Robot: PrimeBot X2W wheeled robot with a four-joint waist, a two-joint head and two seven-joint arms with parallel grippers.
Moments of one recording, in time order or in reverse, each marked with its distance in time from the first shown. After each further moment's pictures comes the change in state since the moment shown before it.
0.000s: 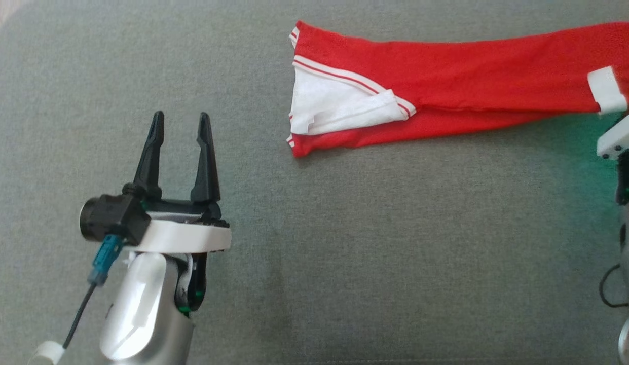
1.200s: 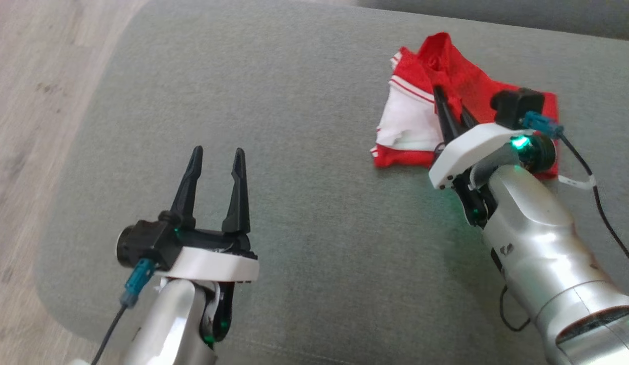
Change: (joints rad) left arm 0.076 0.000 -0.113 -0.002 -0.074 0.026 0.000; right arm 0.017 0.180 0.860 -0.024 0.596 0.000 0.009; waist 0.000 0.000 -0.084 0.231
